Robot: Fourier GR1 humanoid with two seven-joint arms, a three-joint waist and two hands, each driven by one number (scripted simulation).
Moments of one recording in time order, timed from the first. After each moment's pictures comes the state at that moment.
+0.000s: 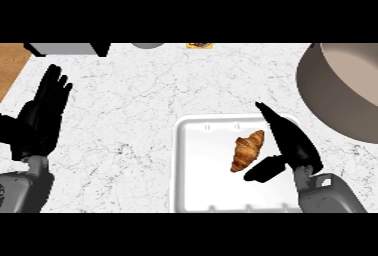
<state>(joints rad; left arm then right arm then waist) -0.21 0.34 0.00 -1.59 0.21 0.25 0.18 -0.26 -0.31 0.36 -1.67 0.44 0.12 0.74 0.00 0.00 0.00</state>
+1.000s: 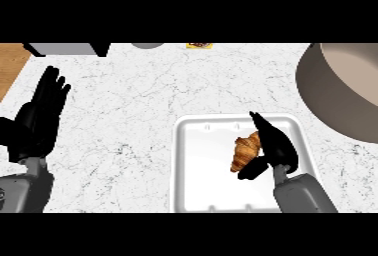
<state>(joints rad) -0.21 0.27 0.08 -1.61 0.14 0.17 0.21 -0.24 -0.15 0.30 -1.42 0.68 0.11 0.65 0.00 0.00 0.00</state>
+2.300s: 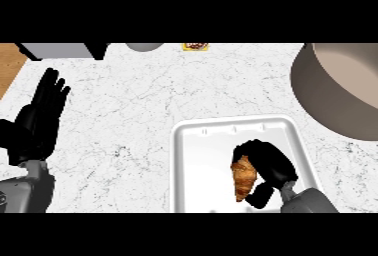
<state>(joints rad) -0.19 0.22 0.11 -1.64 0.08 0.16 0.24 -0.16 -0.28 0.45 -1.42 0.82 0.23 0.11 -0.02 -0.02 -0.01</state>
